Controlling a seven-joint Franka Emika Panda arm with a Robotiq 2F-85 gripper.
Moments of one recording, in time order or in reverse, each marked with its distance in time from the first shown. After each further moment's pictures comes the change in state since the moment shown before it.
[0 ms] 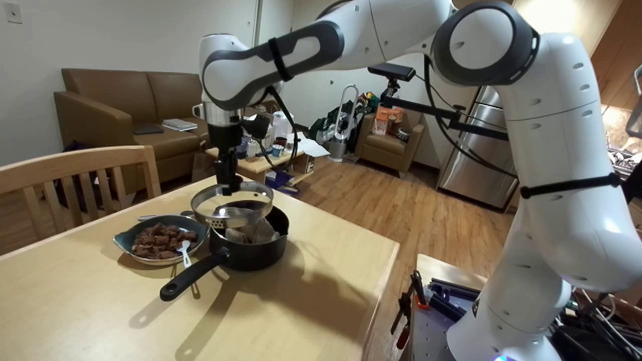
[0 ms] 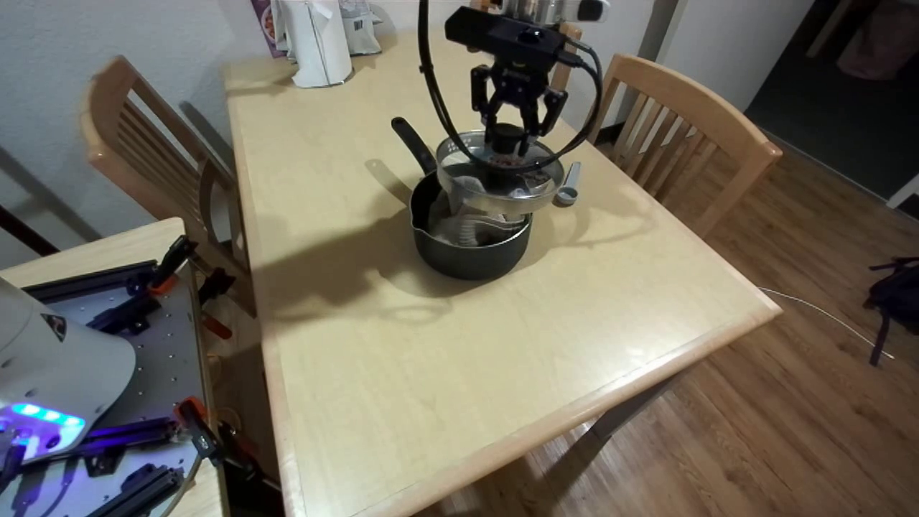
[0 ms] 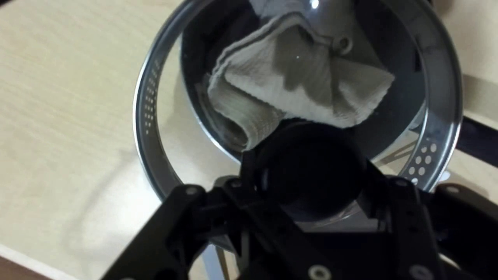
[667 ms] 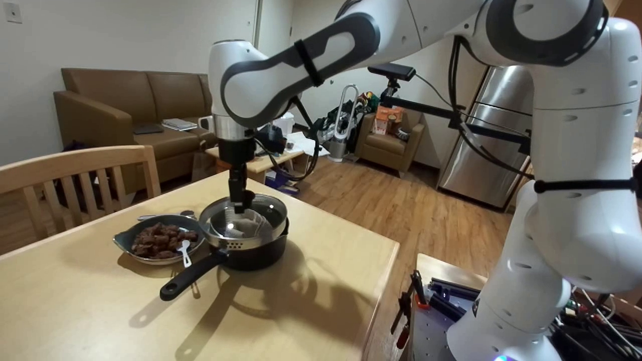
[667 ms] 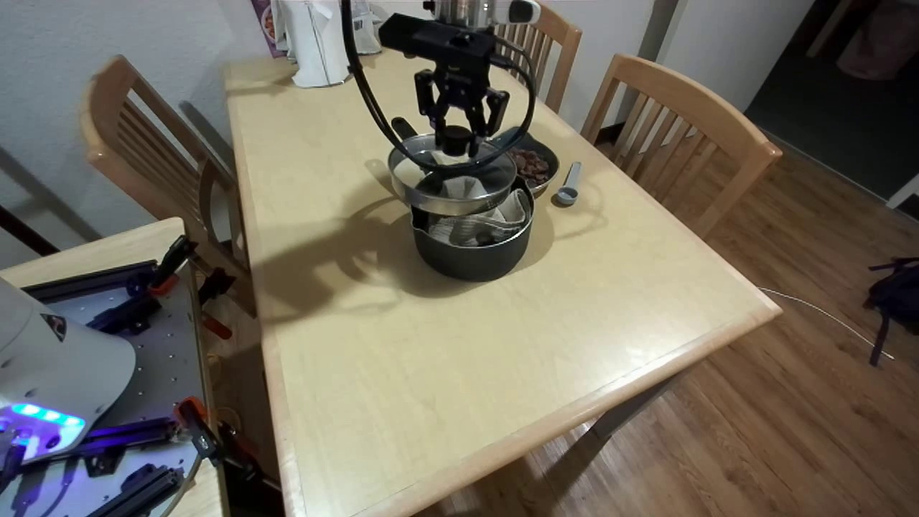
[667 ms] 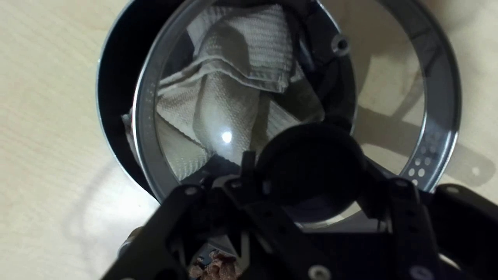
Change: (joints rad) arm 0.056 -0.189 0.004 -0.318 -0.006 0.138 -0.001
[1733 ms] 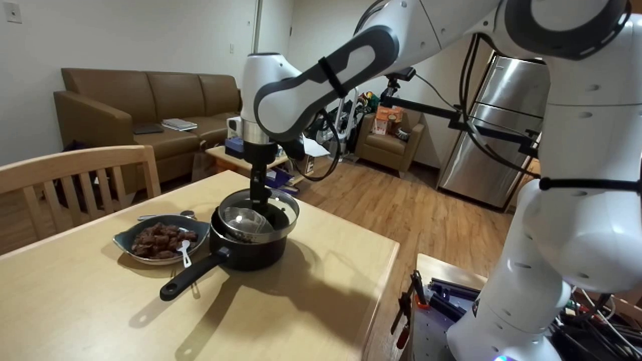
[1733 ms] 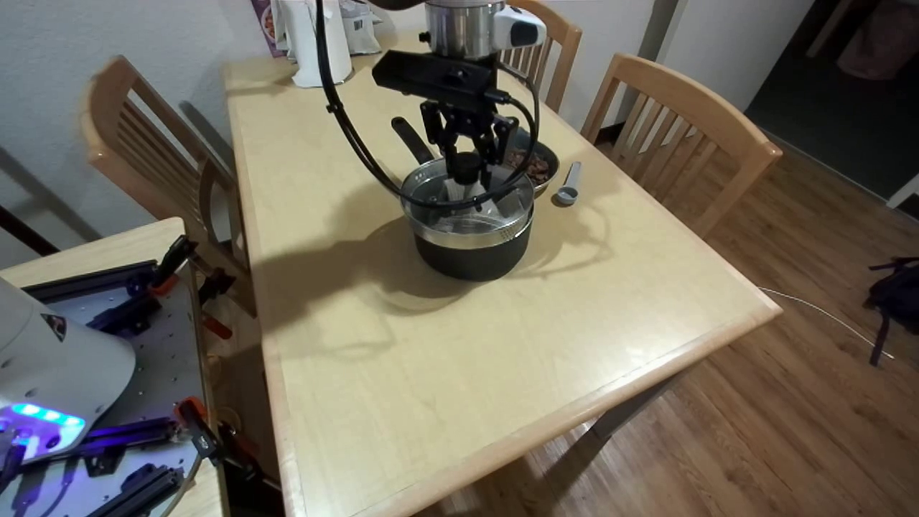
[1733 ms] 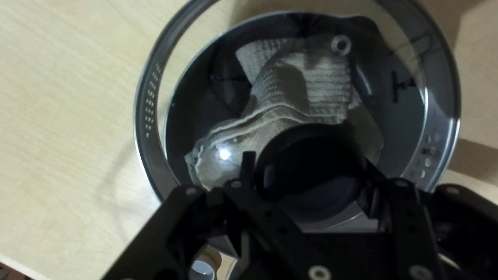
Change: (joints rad) arm -0.016 -0.085 -0.074 -0.179 -0.037 0.202 0.012
